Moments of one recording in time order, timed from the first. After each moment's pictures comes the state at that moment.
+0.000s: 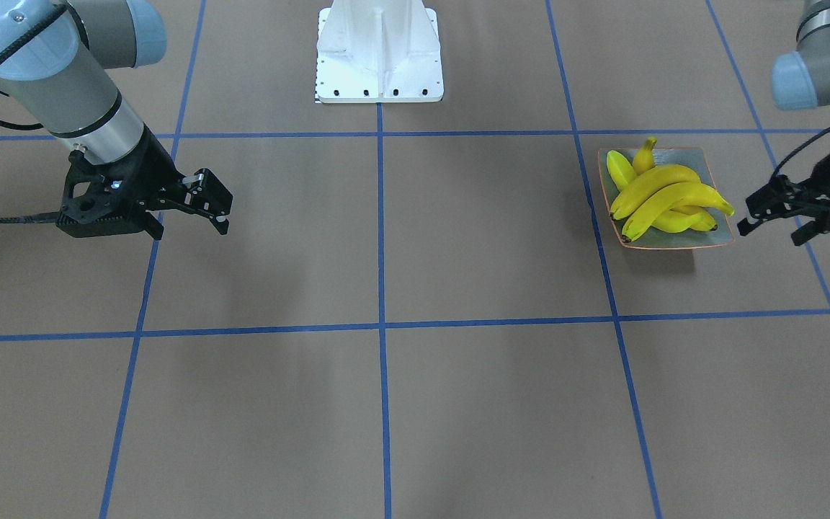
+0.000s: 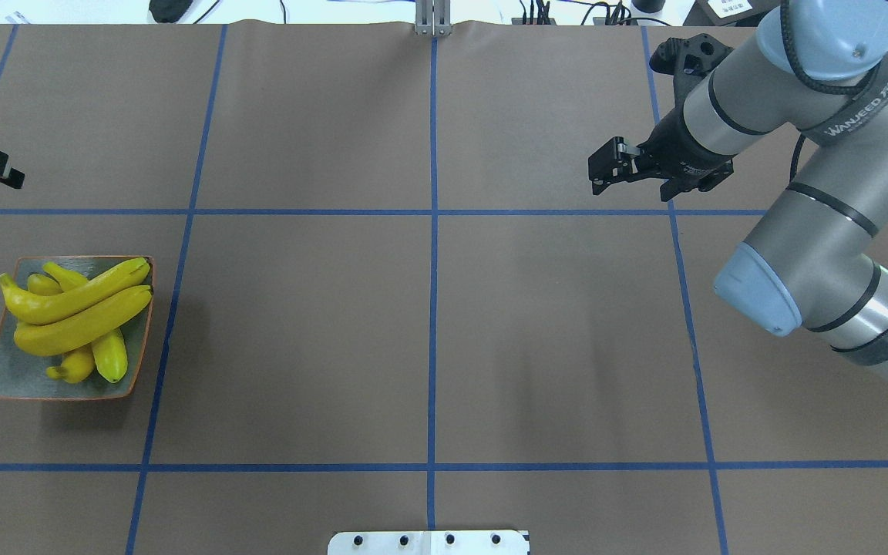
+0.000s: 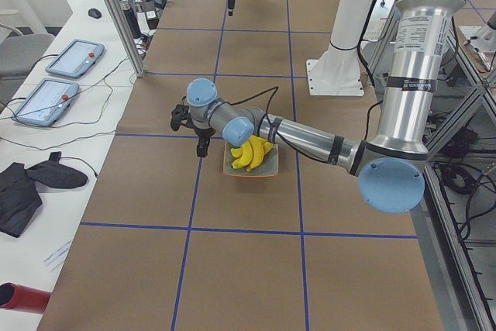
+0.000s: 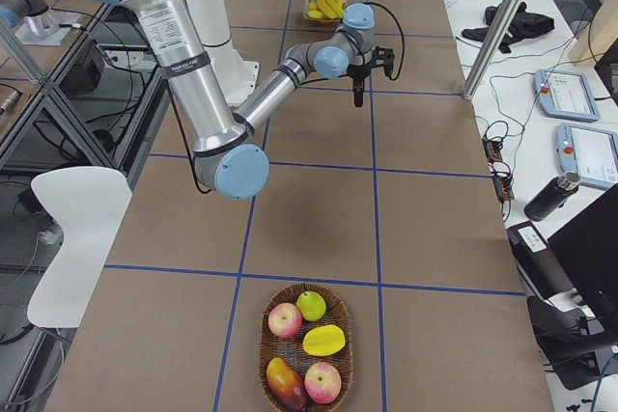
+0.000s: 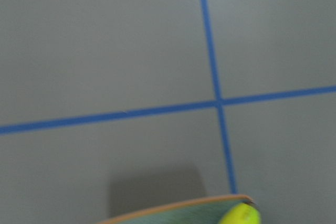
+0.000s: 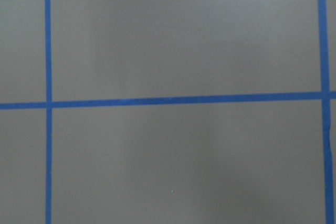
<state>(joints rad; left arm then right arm) -1.27 -1.69 -1.66 -1.92 -2.38 -0.46 0.88 -1.14 1.89 -1.51 2.10 1.01</state>
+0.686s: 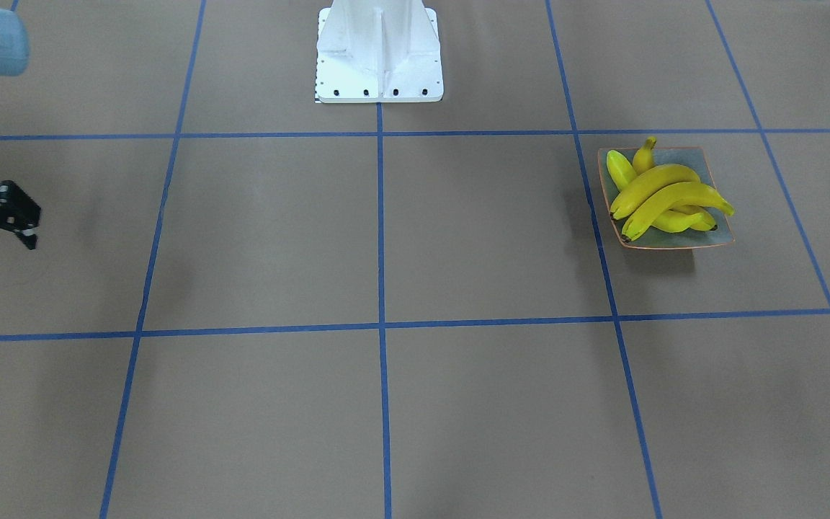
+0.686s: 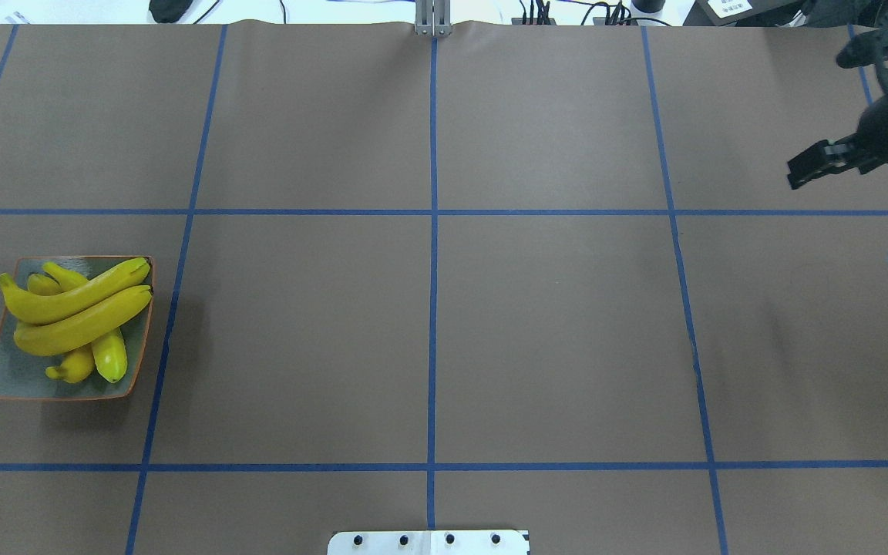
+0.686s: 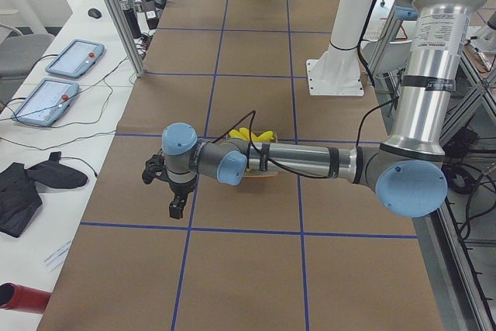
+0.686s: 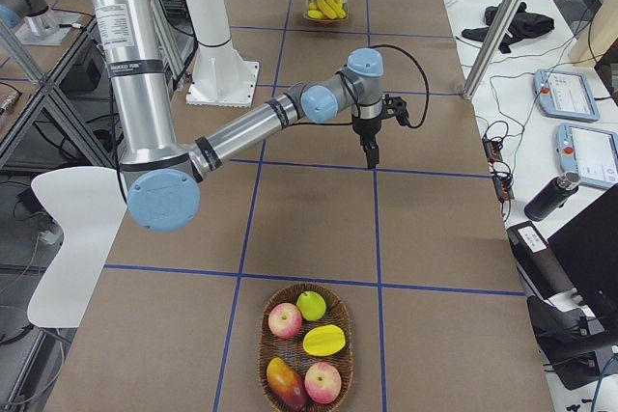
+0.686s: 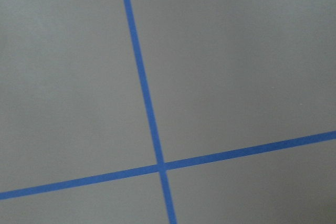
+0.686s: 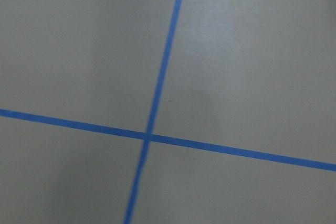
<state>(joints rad) -1.47 -1.69 -1.48 -1.81 -2.24 -0.08 1.18 -1.45 1.91 -1.59 2.12 0.38</state>
